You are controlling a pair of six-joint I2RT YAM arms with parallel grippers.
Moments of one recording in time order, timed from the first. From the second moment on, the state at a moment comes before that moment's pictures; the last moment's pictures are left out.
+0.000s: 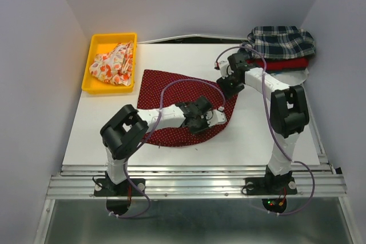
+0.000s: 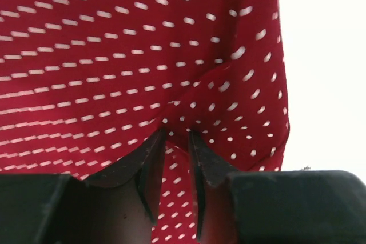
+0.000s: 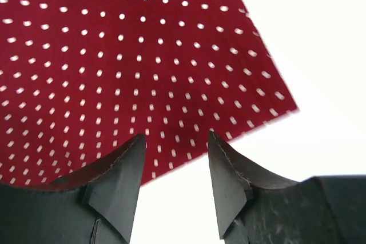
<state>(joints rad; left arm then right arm) -0.93 1.83 1.18 -0.39 0.08 0.40 0.29 1.94 1.50 -0.68 -0.12 -0.32</state>
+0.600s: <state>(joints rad) -1.15 1.49 1.07 -0.49 0.36 0.52 0.29 2.06 1.52 -0.66 -0.11 -0.32</state>
